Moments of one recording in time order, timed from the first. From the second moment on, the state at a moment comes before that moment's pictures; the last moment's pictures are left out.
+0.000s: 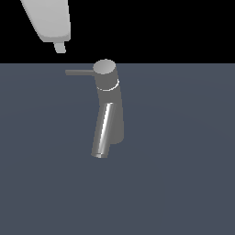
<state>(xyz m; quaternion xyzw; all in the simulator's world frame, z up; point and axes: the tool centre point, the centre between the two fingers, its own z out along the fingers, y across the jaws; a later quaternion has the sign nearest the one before) -0.132 0.113 0.323 -0.81 0.54 -0.16 0.15</state>
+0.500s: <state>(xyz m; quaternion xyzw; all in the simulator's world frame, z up) -0.093 0.118 0.308 -0.74 0.62 -0.18 0.17</state>
